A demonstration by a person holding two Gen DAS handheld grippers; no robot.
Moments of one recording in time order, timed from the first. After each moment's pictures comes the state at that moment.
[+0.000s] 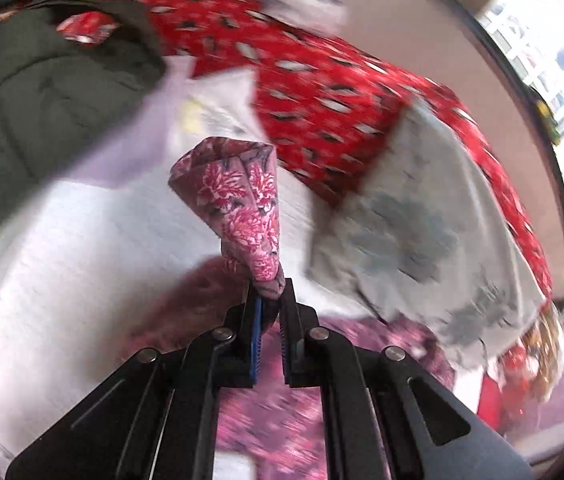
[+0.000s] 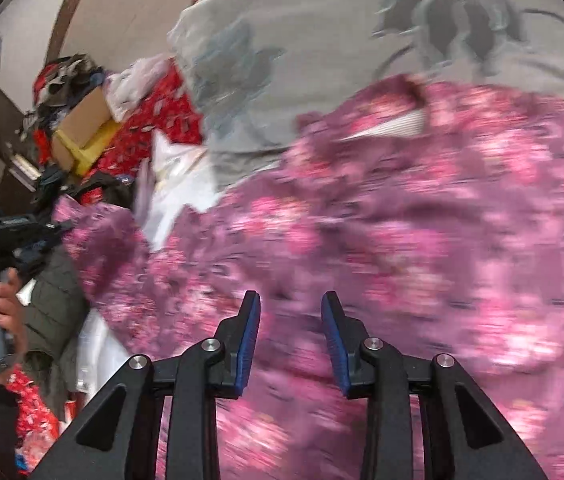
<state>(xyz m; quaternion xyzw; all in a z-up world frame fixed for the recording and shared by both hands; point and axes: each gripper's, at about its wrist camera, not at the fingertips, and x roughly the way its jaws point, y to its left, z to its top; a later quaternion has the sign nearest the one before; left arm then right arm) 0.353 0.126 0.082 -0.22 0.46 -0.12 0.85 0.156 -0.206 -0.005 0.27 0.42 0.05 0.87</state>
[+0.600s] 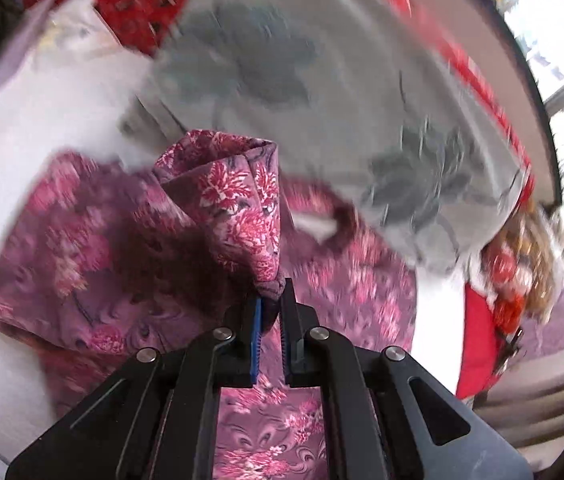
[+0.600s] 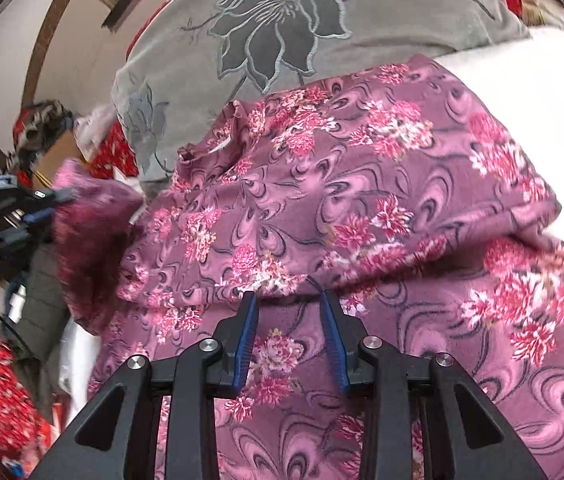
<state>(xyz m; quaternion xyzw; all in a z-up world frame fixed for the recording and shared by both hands) 0.266 -0.082 0.039 -0.15 0.55 -0.21 0.80 0.071 -0.305 -0.036 0.32 0.39 0.00 0.87</state>
